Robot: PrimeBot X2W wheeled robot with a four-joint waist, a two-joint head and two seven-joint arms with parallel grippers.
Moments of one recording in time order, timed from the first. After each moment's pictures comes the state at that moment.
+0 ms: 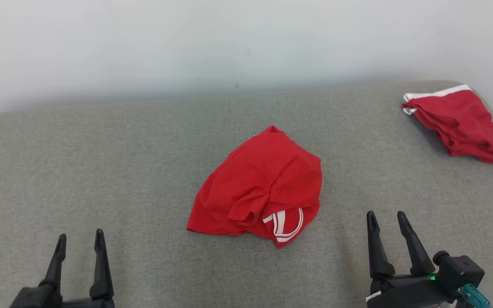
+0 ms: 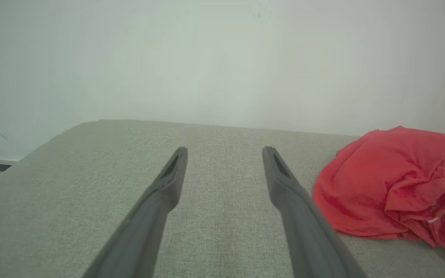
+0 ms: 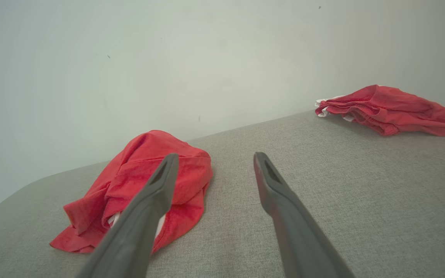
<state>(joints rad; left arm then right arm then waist) -0.03 0.25 -0.12 0.12 -0.39 0.08 -0.26 -0.06 -0.05 0.05 0.19 0.29 0.13 -0.26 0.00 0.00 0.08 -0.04</state>
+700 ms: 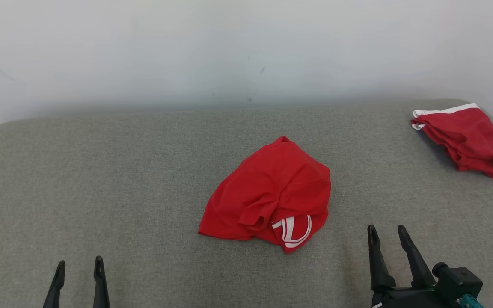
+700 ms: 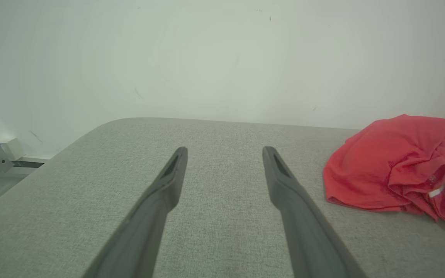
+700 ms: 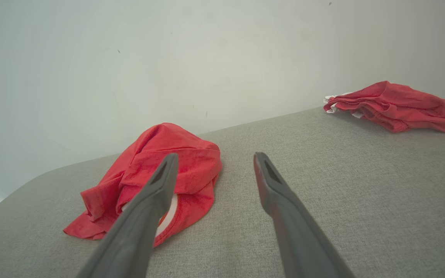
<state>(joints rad) 0.10 0.07 0.11 0.08 -0.15 -0.11 -0.26 -0.02 -0.05 0.04 0.21 0.29 0.13 -0.26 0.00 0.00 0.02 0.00</state>
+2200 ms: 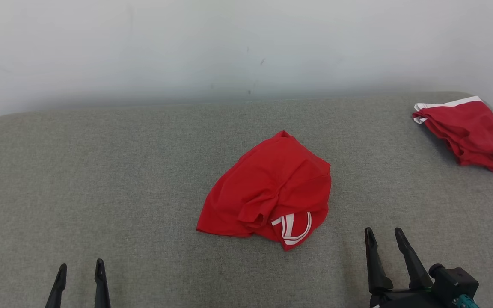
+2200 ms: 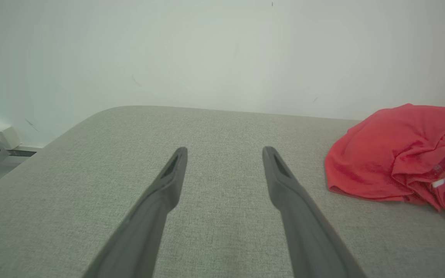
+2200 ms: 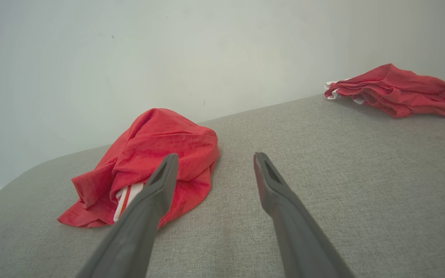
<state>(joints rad) 0.10 0.05 0.12 0.10 -0.14 -0.13 -0.26 -0.02 -0.05 0.05 0.23 0.28 0.13 -0.26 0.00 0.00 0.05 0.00</state>
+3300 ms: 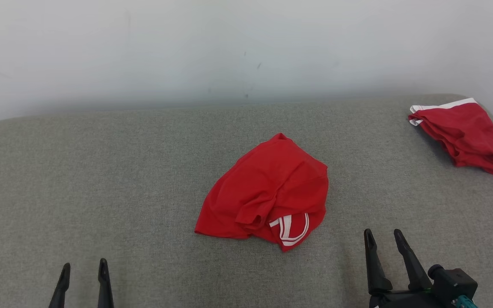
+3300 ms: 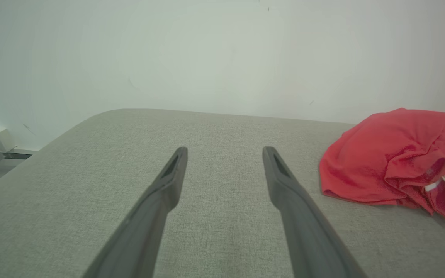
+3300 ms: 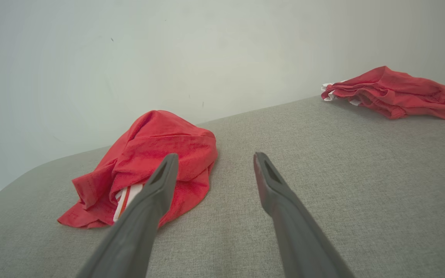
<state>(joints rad) 0.10 0.05 0.12 0.10 -0.15 -0.12 -0.26 -0.02 -0.05 0.05 0.24 0.29 0.13 -0.26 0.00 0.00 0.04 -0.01</state>
